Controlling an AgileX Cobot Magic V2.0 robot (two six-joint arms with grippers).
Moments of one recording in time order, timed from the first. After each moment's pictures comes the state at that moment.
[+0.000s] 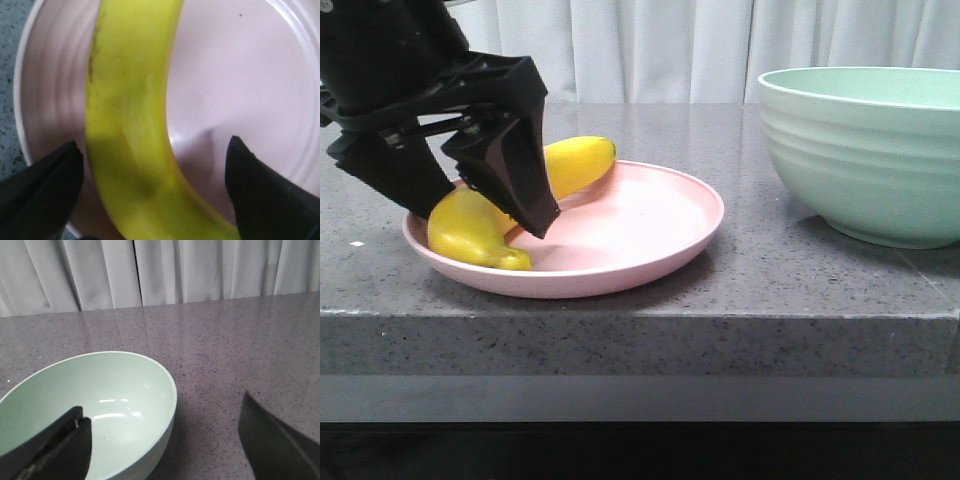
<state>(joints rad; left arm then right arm) -0.59 1.50 -1.08 -0.17 0.78 -0.01 -0.02 0.39 -0.44 0.10 0.25 0.05</state>
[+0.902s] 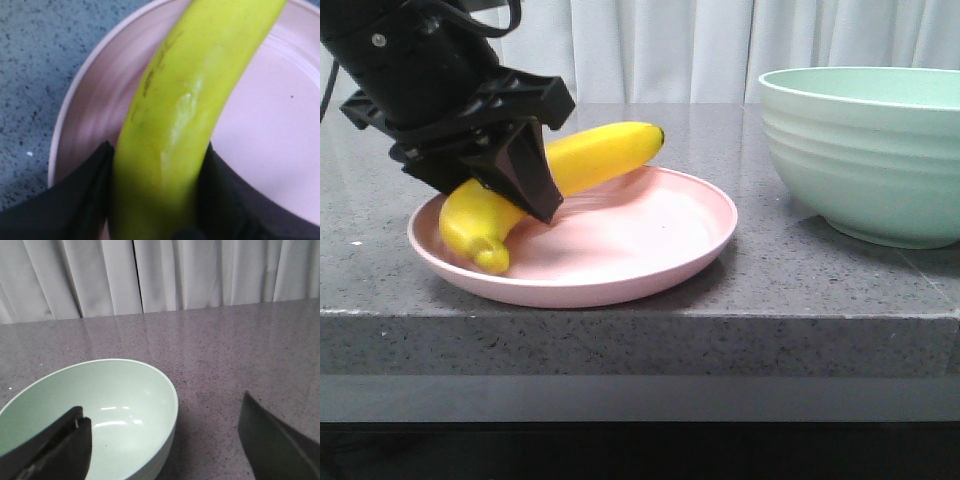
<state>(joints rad) -0.60 1.55 -1.09 -0.14 0.62 -0.01 -0.02 0.39 -0.44 0.12 0.23 0.05</state>
